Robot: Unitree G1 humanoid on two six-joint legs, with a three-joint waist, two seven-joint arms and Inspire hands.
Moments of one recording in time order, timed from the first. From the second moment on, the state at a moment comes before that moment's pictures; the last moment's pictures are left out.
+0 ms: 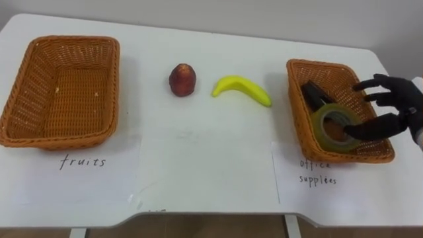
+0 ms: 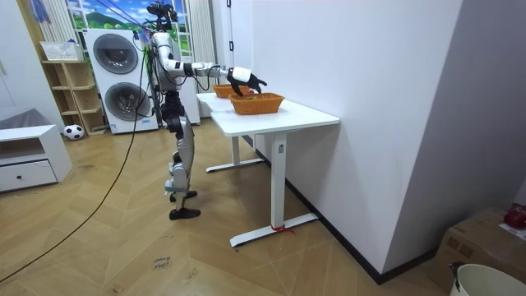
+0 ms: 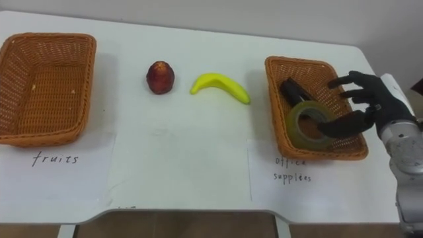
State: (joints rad) left arm 0.21 0.24 0.13 1.06 -0.13 0.03 0.08; right arm -0.12 -0.60 -0.18 0.23 -0.21 0.14 0.18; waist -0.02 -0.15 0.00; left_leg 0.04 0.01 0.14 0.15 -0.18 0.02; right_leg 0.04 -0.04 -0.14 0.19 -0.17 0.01
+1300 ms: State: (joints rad) left arm 0.19 0.23 0.12 1.08 -0.13 0.02 0.10; right arm -0.22 -0.61 -0.20 0.00 -0.08 0.11 0.05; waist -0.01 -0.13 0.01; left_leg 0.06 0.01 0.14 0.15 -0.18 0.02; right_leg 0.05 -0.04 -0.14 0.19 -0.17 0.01
